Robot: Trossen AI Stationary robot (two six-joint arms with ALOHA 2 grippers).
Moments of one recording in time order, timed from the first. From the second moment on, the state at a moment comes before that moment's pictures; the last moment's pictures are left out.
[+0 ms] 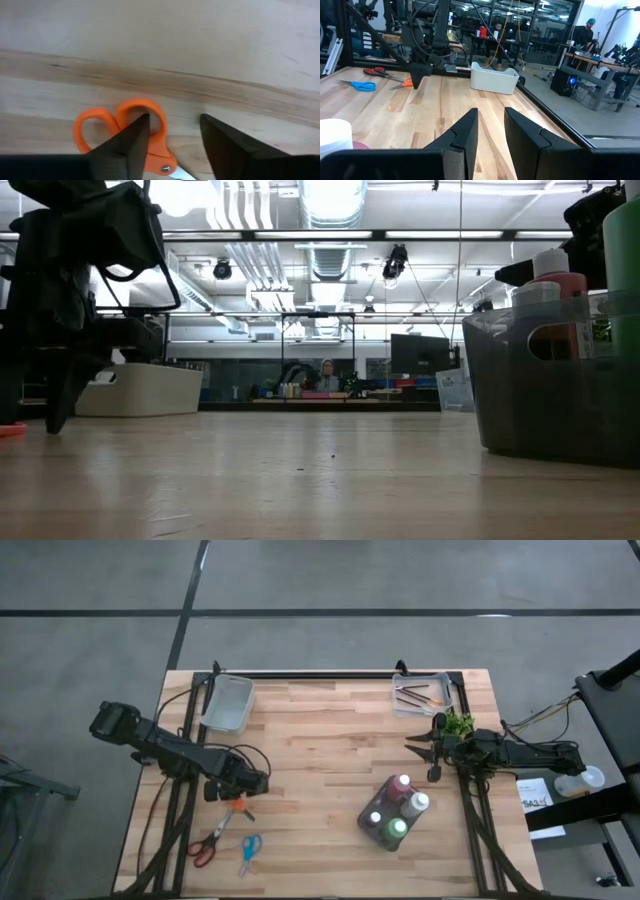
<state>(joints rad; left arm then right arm) -0.26 1.40 0.60 -0.68 0.12 -1.98 0.01 0.02 0.03 -0.02 0.18 -0.13</state>
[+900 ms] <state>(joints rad) -0.26 1.40 0.60 -0.70 0.12 -1.99 0.01 0.02 0.03 -0.02 0.18 -0.13</state>
